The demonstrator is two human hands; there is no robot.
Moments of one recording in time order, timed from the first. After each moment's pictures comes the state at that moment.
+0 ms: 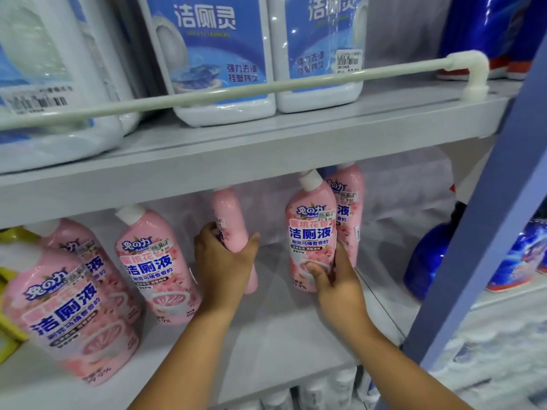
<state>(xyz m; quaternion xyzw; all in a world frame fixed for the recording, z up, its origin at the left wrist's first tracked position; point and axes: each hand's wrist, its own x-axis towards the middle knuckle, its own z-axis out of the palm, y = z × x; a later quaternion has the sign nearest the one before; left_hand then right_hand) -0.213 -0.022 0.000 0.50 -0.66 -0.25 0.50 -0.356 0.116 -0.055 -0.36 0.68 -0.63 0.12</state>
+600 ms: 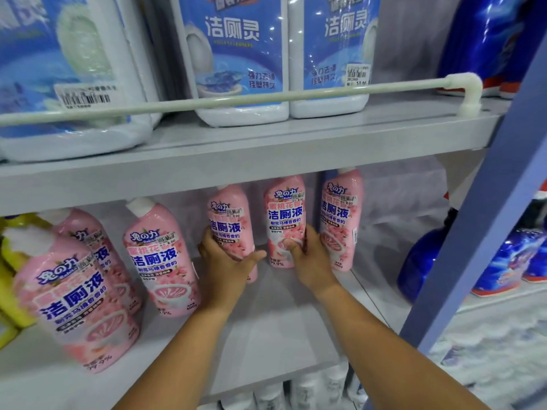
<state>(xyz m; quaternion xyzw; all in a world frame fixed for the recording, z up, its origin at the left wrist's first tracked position) -0.203 -0.026 -0.026 0.44 -0.68 -0.35 0.47 -0.363 0.054 -0.031 -0.39 0.66 -0.61 0.20</state>
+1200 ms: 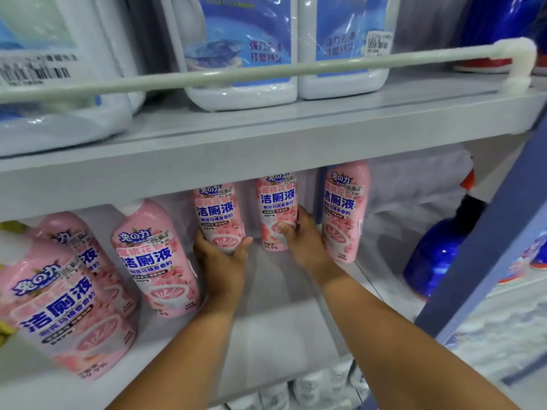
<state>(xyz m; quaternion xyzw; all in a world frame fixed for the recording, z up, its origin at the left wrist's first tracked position) -0.222 -0.052 -0.057 0.49 -0.61 -0.31 0.53 -0.381 0.008 -0.041 -0.41 0.71 -0.55 0.17</state>
